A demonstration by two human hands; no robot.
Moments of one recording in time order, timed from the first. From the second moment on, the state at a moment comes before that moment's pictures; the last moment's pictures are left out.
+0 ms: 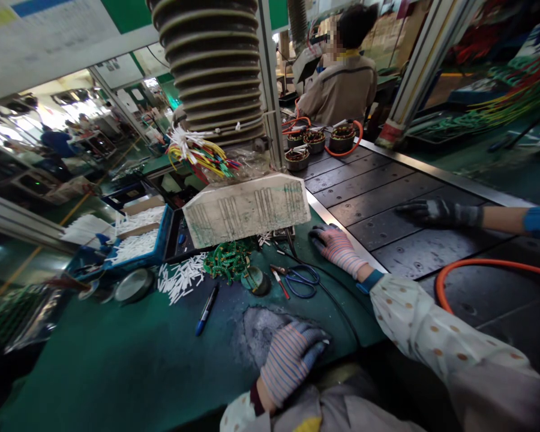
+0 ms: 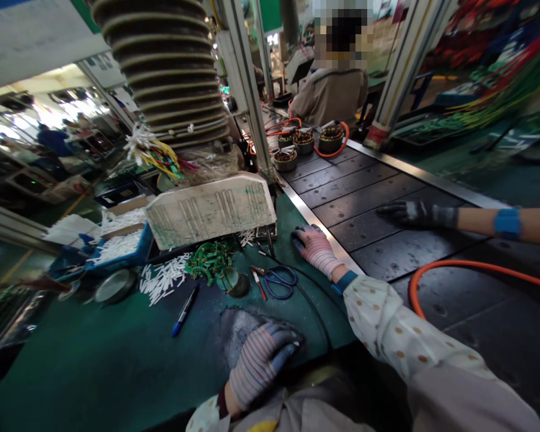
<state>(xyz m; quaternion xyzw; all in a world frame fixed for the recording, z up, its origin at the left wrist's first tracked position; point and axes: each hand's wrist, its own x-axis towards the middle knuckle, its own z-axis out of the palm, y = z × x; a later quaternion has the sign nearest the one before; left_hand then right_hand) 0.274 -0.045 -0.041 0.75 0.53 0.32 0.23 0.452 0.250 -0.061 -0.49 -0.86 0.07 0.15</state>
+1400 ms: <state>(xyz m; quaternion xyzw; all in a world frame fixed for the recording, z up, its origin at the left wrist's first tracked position) 0.272 -0.044 -0.046 0.76 0.52 0.31 0.23 0.452 0.252 -0.064 -0.49 -0.86 0.09 0.15</state>
